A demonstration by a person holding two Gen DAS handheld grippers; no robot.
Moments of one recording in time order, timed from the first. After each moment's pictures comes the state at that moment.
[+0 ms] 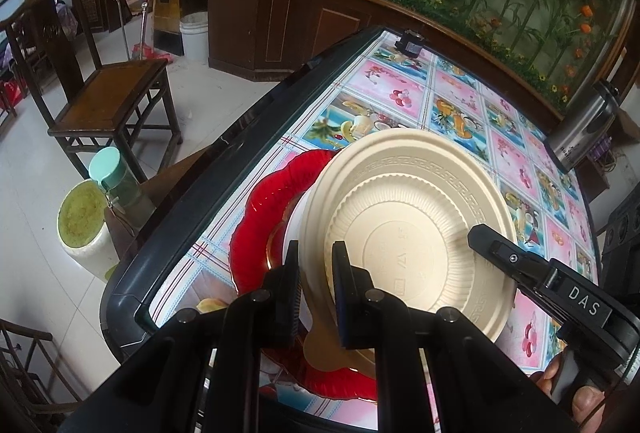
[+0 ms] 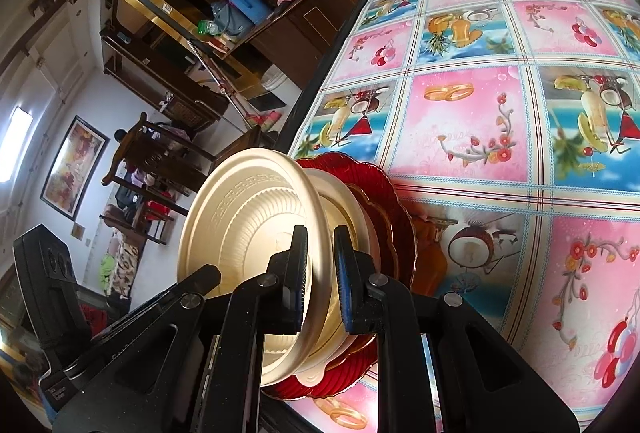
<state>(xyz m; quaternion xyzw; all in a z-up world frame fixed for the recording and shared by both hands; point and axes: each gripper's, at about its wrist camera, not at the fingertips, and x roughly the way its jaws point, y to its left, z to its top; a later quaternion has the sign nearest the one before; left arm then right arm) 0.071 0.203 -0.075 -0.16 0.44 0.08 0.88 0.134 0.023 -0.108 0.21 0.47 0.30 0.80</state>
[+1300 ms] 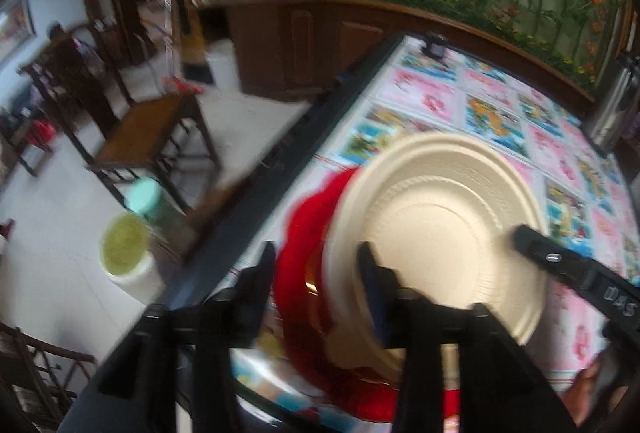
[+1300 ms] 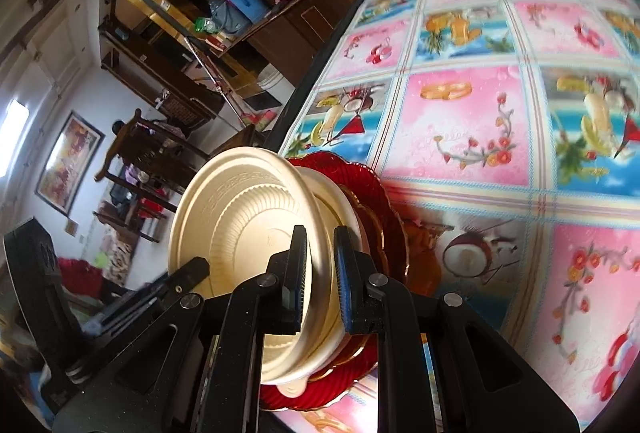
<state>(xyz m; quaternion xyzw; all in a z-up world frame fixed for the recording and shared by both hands) 0.071 0.198 -0.073 -0.06 0.41 0.16 0.89 0.132 0.026 -0.110 0.18 0.45 0.30 0.82</state>
